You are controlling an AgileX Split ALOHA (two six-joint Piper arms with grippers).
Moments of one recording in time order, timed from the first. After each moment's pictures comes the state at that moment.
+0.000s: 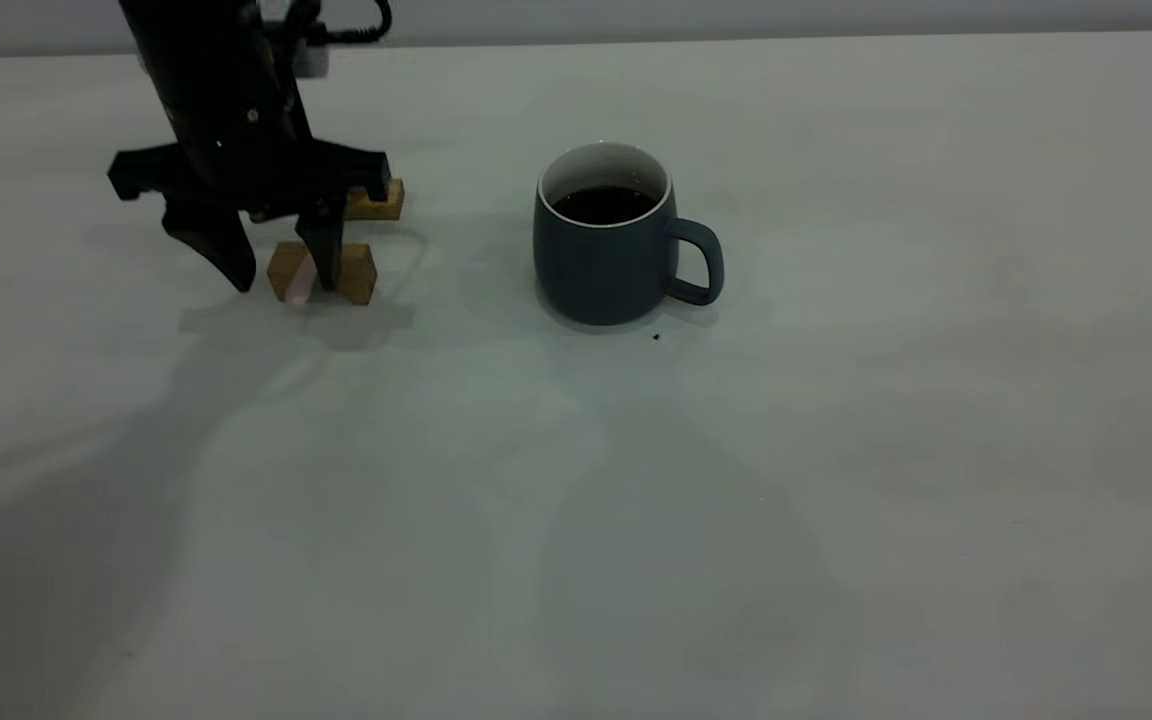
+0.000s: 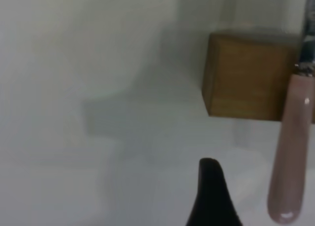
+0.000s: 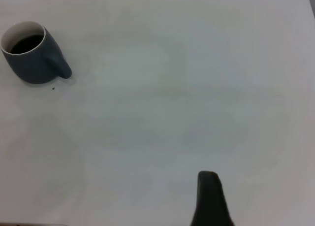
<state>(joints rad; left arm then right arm) -0.28 2.38 -1.48 0.09 0.57 -0.36 0.08 0.02 -0.47 -0.02 1.13 0.04</state>
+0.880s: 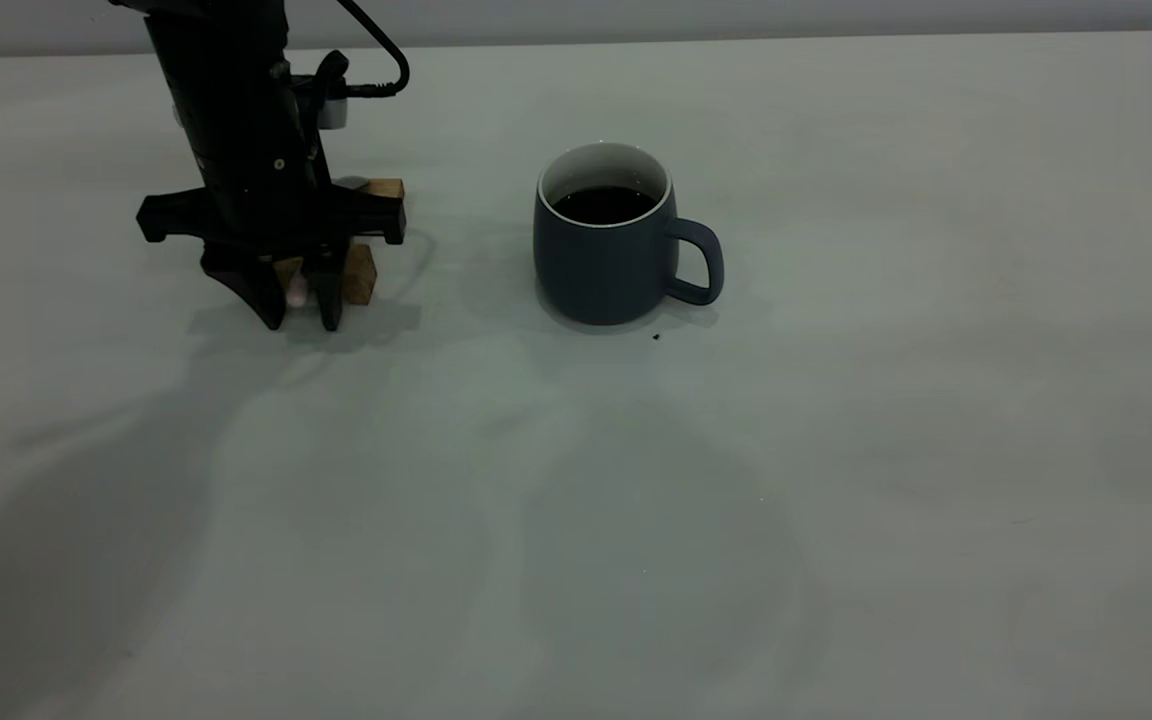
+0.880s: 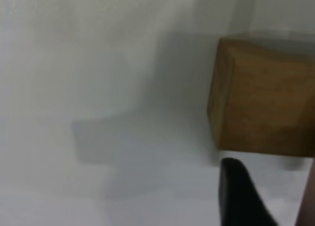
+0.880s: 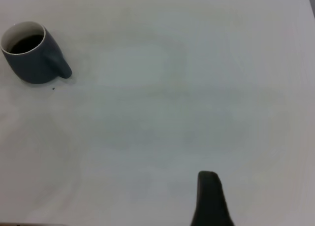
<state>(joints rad) -0.28 2.47 -1.53 0.08 0.58 -0.37 0.08 0.02 -0.47 -0.02 1.13 0.04</state>
